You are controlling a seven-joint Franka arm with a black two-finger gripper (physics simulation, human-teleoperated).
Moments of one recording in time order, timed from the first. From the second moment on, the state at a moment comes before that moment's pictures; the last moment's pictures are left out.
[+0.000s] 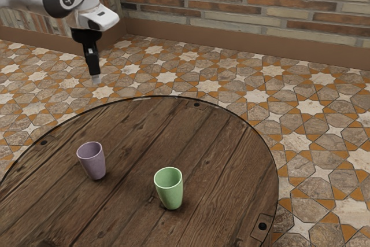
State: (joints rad) arm 0.05 0.04 0.03 -1.65 0.10 1.69 0.81
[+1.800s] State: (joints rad) arm 0.16 0.09 0.04 -2.15 0.20 2.09 0.79
